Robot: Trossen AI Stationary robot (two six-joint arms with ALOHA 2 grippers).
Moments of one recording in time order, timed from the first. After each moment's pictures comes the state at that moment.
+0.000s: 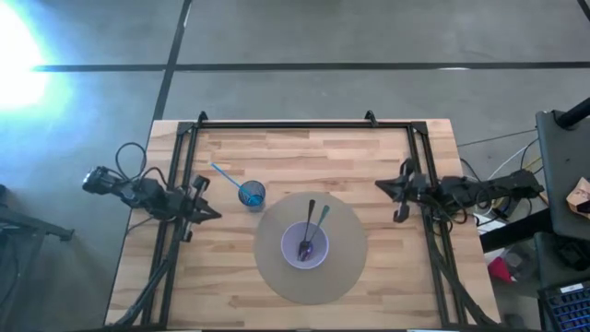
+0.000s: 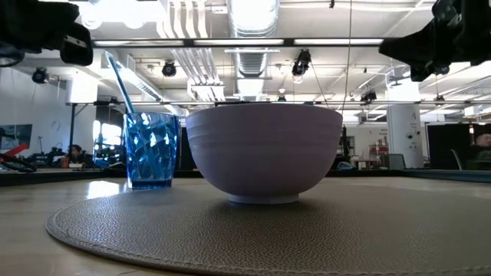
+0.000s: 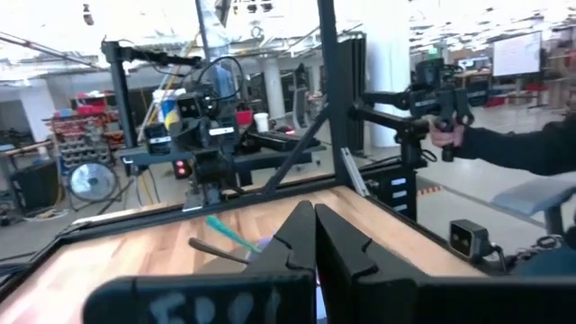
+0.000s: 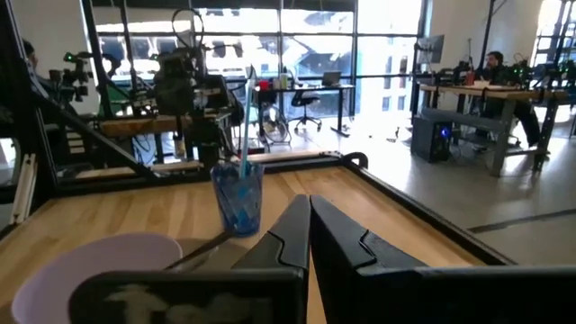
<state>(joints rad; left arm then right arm) -0.35 0.00 0.10 0.02 -0.08 0.13 0.21 0.18 0.10 0.15 0.46 0.02</state>
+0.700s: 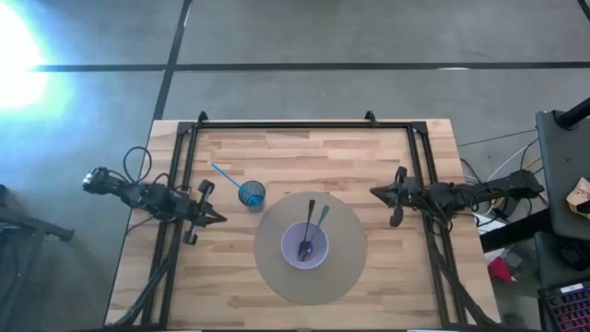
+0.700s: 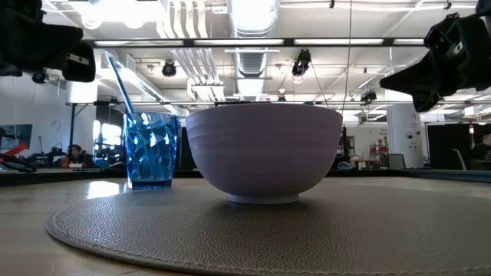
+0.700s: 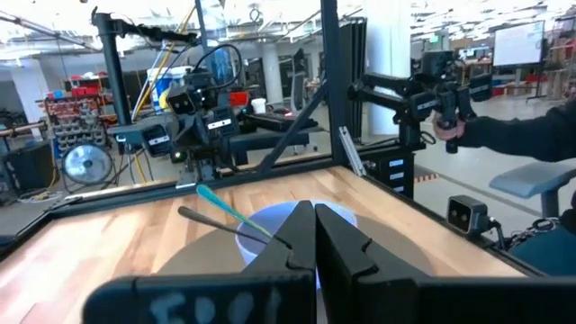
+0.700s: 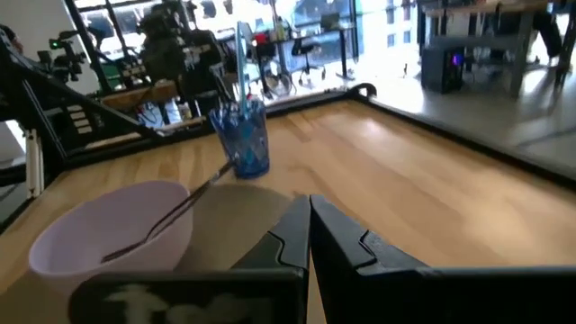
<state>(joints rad) -0.35 0.00 0.01 0.07 -0.07 0.11 0.21 0.18 0.01 0.09 0.45 0.23</state>
